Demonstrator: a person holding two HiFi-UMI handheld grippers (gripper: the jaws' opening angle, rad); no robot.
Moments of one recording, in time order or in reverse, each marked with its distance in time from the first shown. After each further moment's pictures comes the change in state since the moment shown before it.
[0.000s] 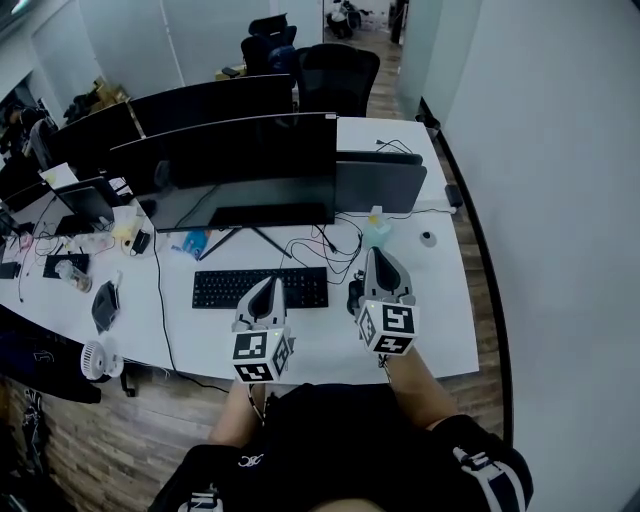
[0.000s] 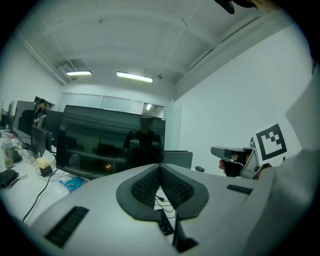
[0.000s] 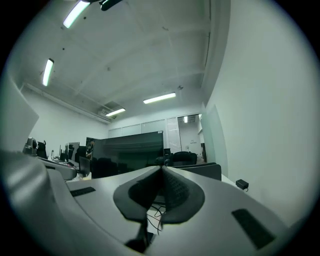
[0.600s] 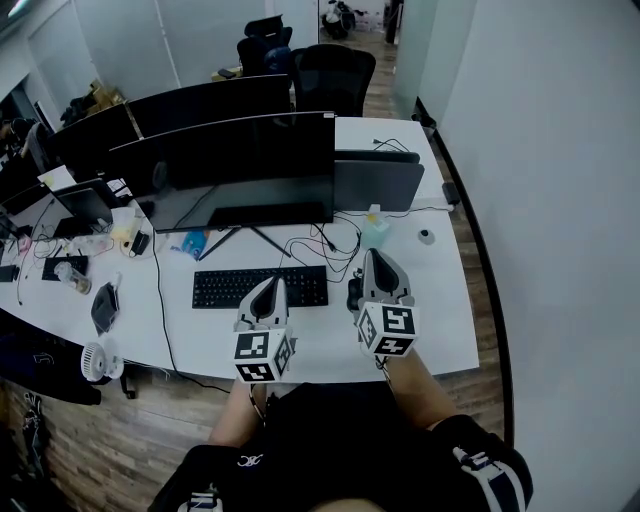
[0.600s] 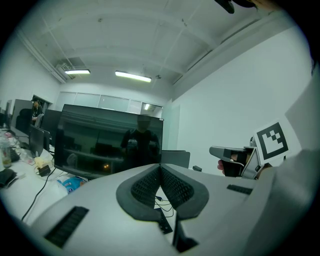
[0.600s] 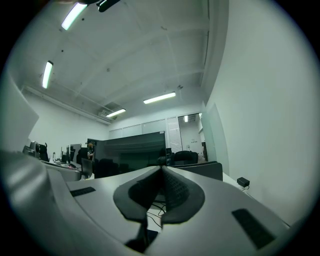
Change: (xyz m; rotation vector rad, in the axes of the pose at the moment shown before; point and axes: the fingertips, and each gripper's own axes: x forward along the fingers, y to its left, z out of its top) left arm -0.005 -0.006 -0.001 0.000 0.002 -0.028; right arm -0.011 0.007 0.000 0.024 0.005 0.009
